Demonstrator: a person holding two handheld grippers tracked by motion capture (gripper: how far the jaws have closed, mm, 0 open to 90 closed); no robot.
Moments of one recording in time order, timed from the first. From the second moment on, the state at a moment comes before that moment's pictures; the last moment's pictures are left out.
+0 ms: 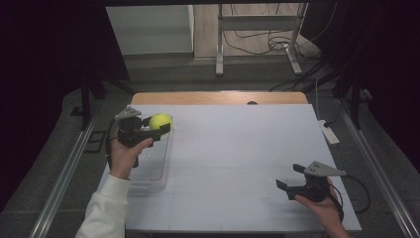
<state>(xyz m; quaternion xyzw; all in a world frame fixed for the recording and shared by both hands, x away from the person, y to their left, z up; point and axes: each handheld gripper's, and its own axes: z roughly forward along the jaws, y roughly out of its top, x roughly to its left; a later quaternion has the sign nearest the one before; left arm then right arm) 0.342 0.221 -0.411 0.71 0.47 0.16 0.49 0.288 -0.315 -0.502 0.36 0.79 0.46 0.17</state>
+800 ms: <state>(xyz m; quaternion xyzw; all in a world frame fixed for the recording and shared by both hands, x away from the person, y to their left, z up) 0.356 0.239 -0.413 0.70 0.50 0.17 0.49 0.288 -0.315 -0.503 0.36 0.79 0.46 0.18</state>
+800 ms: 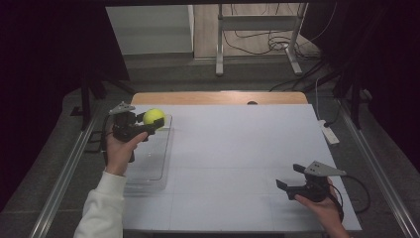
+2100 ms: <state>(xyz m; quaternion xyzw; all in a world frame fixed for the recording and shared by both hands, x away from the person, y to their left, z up) 0.370 0.272 -0.430 0.68 0.55 0.19 0.45 0.288 -0.315 -0.503 0.36 0.79 0.46 0.17</state>
